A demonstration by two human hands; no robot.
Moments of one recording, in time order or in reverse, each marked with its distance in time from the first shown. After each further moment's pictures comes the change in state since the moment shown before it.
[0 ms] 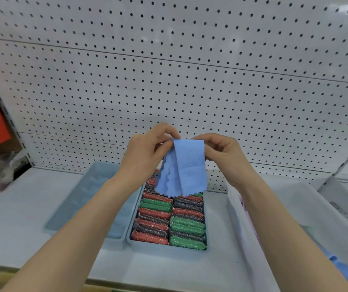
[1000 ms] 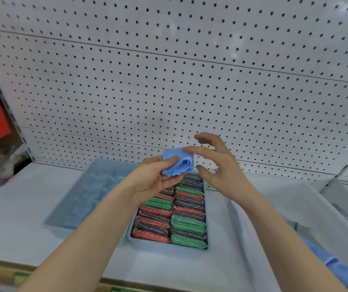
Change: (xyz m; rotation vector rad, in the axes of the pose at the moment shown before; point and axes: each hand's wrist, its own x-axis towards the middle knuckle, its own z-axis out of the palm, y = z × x) left_hand -0.018 -0.024 0.024 -1.078 -0.222 -0.833; right_hand -0.013 0.029 -0.001 -0.671 -0.106 -0.356
